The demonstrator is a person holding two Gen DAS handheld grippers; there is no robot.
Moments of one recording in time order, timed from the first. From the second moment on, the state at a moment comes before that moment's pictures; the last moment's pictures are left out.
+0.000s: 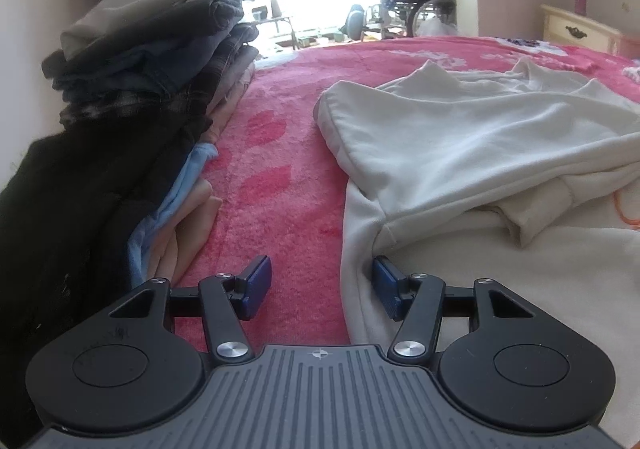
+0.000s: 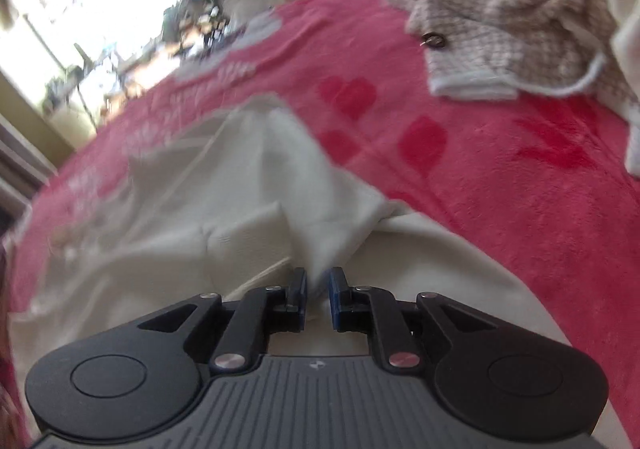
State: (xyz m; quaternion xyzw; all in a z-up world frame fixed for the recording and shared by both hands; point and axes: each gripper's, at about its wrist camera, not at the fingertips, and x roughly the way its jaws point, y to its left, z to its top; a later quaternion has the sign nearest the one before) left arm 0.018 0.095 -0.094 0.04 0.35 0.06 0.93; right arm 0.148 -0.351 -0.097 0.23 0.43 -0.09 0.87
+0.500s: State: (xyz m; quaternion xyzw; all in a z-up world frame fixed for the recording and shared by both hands) left arm 0.028 0.082 -0.070 0.00 0.29 0.02 0.96; right arm 0.213 -0.311 -0.080 0.22 0.45 -0.01 0.87
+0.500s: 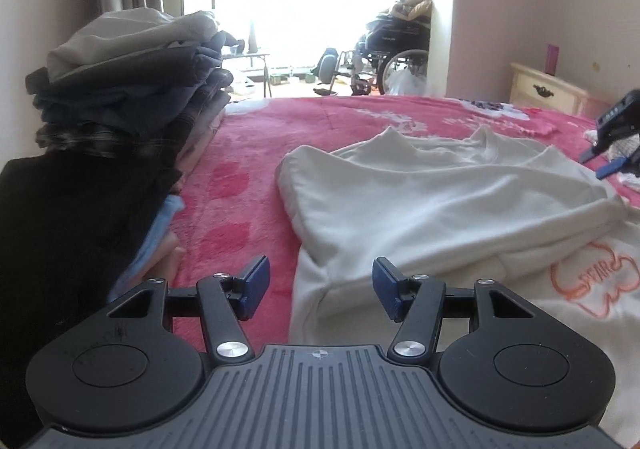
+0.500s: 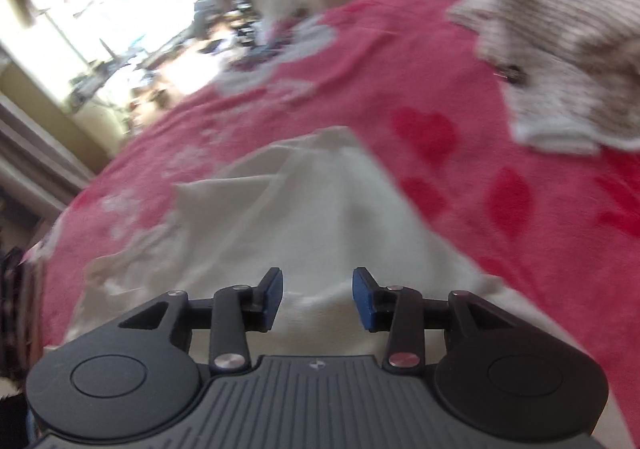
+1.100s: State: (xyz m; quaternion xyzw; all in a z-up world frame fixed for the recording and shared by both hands) left arm 0.032 0.099 -0.098 -0.01 0.33 0.01 0.95; right arm 0.273 0.040 -0.069 -0.10 0.45 0.41 0.78
